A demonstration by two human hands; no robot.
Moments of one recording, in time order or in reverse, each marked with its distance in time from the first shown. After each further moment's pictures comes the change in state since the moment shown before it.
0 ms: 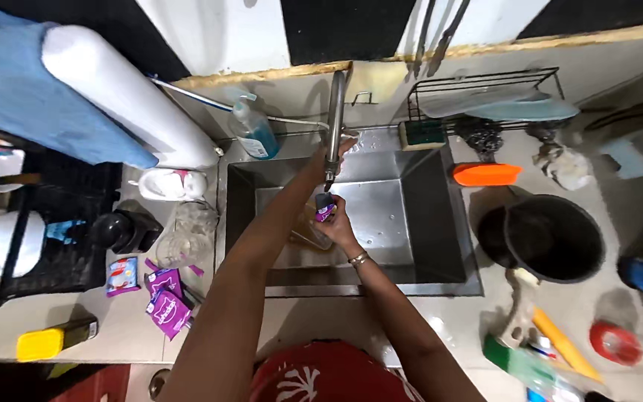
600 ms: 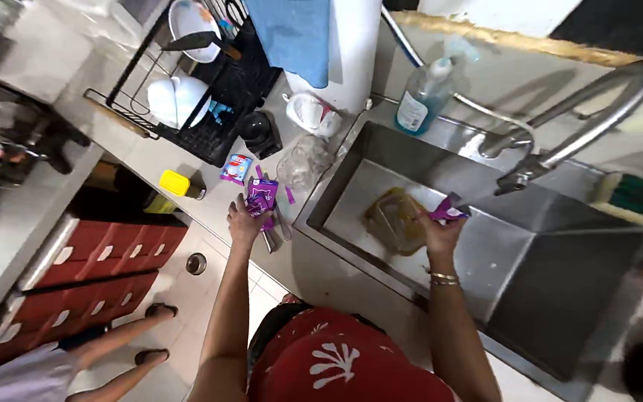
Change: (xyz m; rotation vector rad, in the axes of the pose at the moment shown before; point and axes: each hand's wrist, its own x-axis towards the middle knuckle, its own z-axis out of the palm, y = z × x) left_hand -0.483 0.124 -0.126 0.262 0.778 -1.514; right_hand -0.011 -0.015 0.019 0.153 0.043 -0.103
